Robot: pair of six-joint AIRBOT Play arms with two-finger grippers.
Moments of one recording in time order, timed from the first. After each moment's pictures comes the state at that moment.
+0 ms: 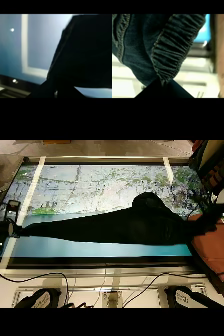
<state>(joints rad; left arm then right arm) 0.31 -1.06 0.81 2.04 -0.87 -1.38 -0.24 -1.19 1.23 -1.53 1.78 1.33</state>
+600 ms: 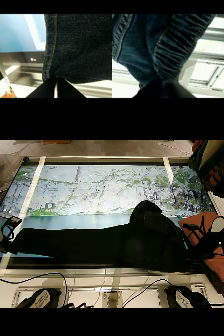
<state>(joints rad) 0.49 -1.06 0.78 2.04 -0.99 -0.97 -0.25 -0.93 0.84 -1.54 1.83 1.30</state>
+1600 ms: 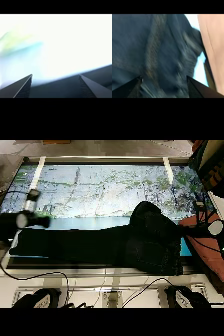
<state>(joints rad) -0.05 -1.08 0.92 1.65 -0.73 -1.29 -0.24 -0.92 0.81 -1.41 0.99 1.35</state>
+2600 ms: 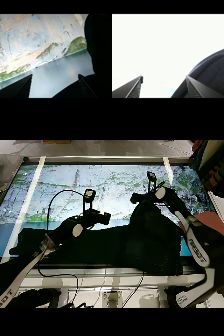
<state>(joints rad) -0.58 -1.29 0.95 1.33 -0.25 -1.56 0.18 -1.77 1.56 -1.19 0.81 1.59</state>
